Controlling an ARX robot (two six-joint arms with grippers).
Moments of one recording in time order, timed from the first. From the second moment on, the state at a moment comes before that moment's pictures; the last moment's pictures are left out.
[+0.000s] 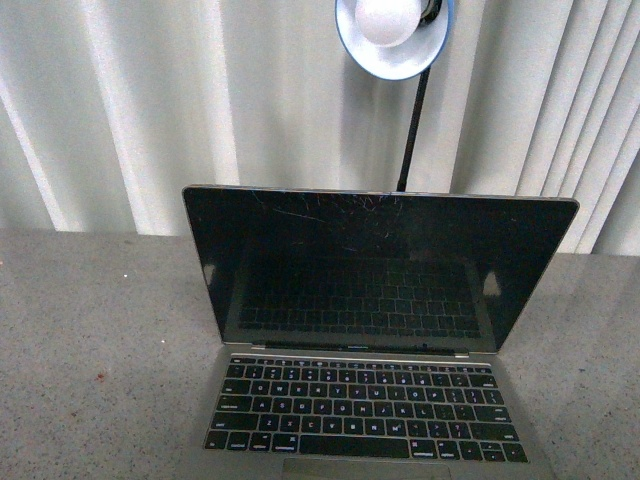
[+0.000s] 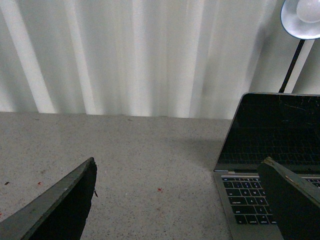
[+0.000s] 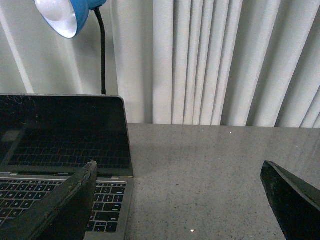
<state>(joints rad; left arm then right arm) 0.00 0.00 0.03 0.00 0.00 0.00 0.00 0.00 0.01 0.00 0.00 -0.01</state>
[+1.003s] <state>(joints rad) 0.00 0.00 0.03 0.00 0.00 0.00 0.00 0.00 0.01 0.00 0.00 -0.01</state>
